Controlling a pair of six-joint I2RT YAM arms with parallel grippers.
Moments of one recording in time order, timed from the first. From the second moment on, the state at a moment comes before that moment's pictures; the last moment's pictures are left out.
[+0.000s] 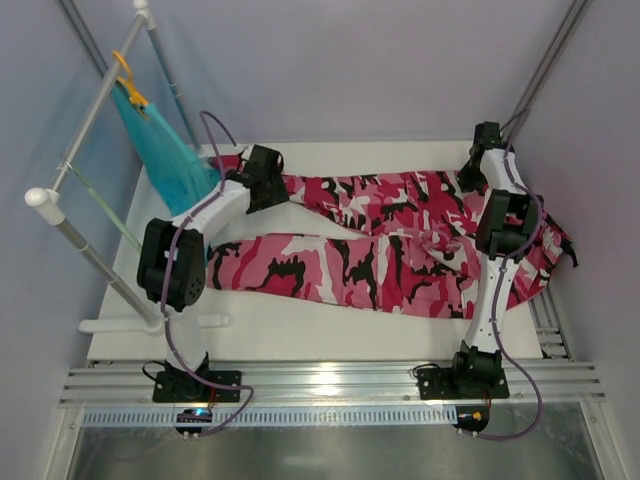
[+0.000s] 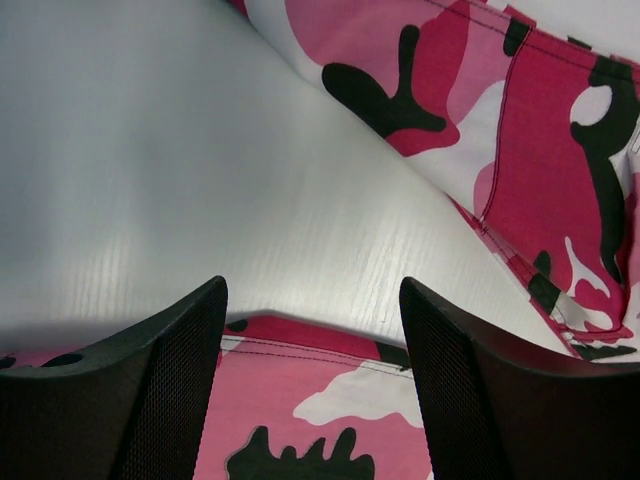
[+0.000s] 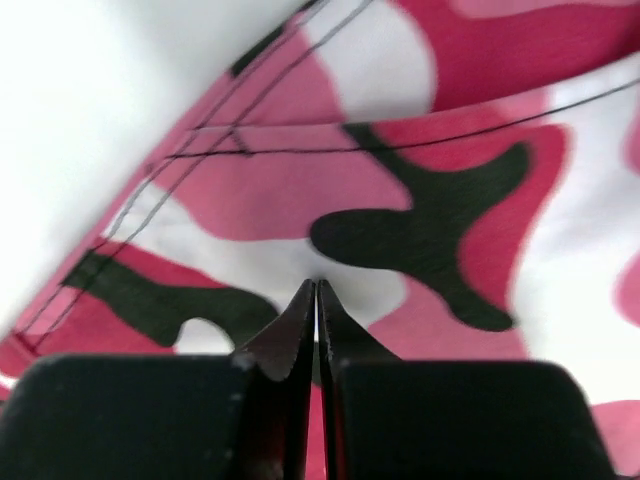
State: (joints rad) left arm -0.38 1.92 1.51 -0.51 -0.27 -0.61; right arm -0.17 2.46 2.17 -0.77 0.15 0.53
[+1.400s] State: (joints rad) left arm -0.21 2.21 1.83 -0.57 -0.31 -0.77; right arm 0.00 2.45 2.14 -0.70 0.00 0.11
